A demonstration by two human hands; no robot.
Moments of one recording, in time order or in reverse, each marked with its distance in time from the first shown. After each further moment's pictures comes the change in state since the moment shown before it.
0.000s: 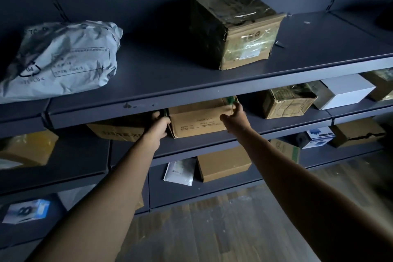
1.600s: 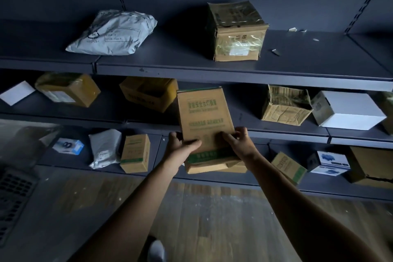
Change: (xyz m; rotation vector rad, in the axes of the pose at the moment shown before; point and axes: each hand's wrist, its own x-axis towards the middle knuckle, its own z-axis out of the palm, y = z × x) left_hand -0.247 -0.047 0.093 0.033 0.132 -0.051; right_hand -0.113 0.079 -0.107 0.147 -0.385 -0.116
